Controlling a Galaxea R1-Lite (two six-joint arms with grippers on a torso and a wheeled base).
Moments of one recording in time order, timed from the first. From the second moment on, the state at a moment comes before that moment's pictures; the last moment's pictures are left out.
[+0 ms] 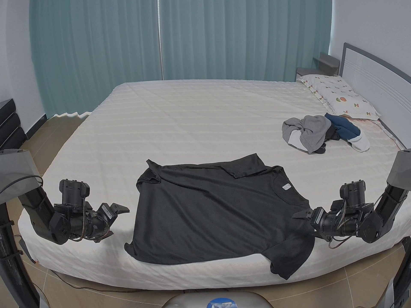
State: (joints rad) left arm -0.03 2.08 -0.52 -0.78 -0.25 -0.89; right arm 0.14 2.07 -0.46 -0.87 0.29 0.78
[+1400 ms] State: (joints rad) left arm -0.26 2.22 -0.42 -0.84 0.08 -0.72; right arm 0.09 2.16 -0.44 -0.89 0.25 0.63
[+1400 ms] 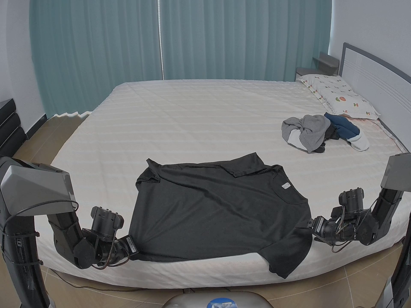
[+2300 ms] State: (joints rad) left arm -0.21 2.20 -0.43 -0.84 0.09 -0.72; right arm 0.11 2.31 -0.60 -1.08 0.13 0.64
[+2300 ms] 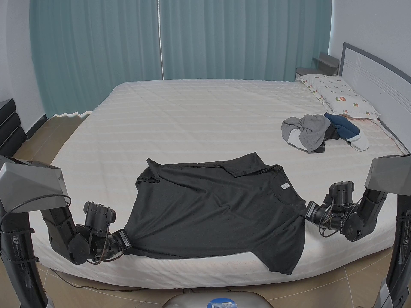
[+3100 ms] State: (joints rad) left arm -0.20 2.22 -0.45 -0.85 0.07 -0.73; right arm 0.15 2.45 -0.89 -1.01 0.08 0.57
